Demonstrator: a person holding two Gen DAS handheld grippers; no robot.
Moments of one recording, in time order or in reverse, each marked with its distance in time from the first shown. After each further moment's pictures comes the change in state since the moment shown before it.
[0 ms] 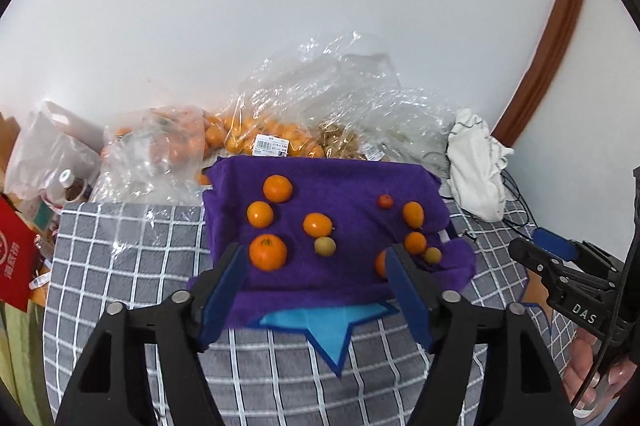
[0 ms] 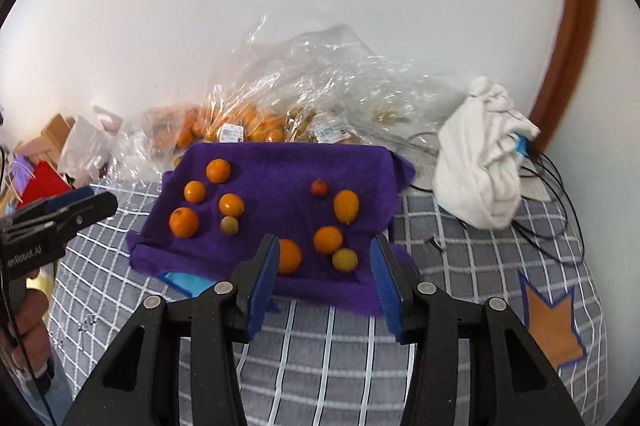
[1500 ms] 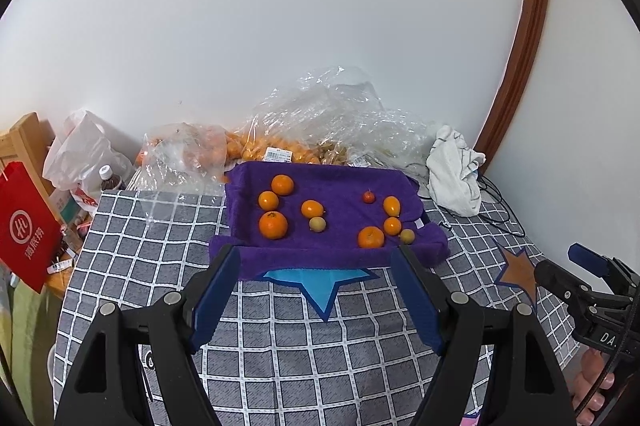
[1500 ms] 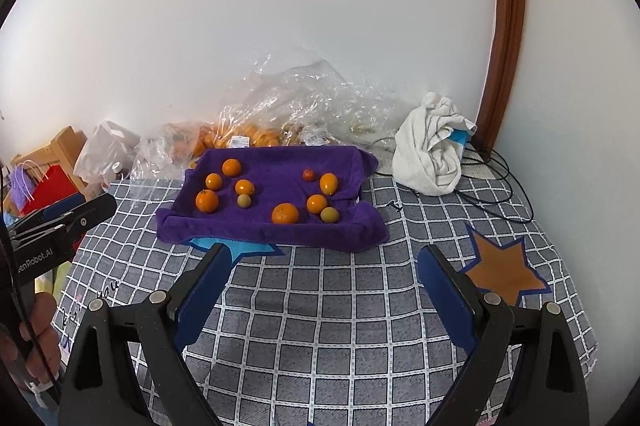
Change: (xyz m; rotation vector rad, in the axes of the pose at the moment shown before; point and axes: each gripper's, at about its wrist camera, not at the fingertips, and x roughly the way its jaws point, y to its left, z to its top) left arm -0.091 -0.017 -0.061 -0.002 -0.136 0.031; right arm -0.112 0.009 -0.075 0.027 -0.115 -0.059
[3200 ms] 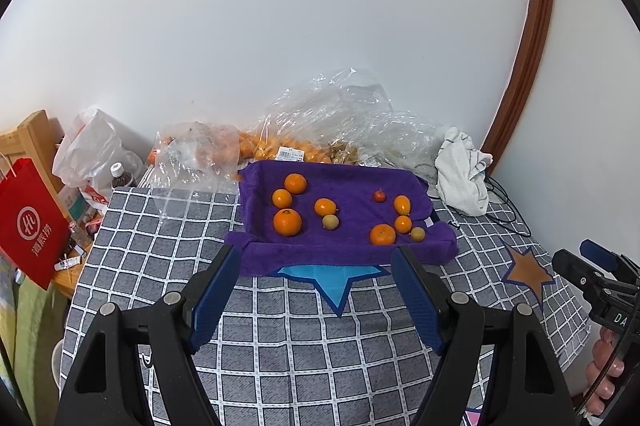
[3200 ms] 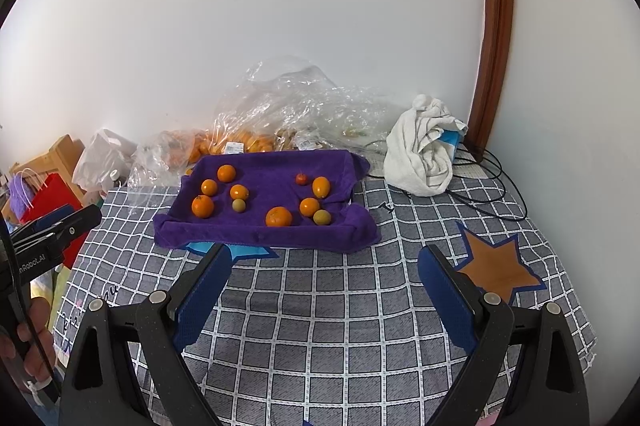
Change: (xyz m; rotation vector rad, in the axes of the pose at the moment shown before) left arm -0.007 0.014 -0.003 -0.001 -0.006 0.020; right arm -0.009 -0.008 -0.004 0.024 -0.020 -0.010
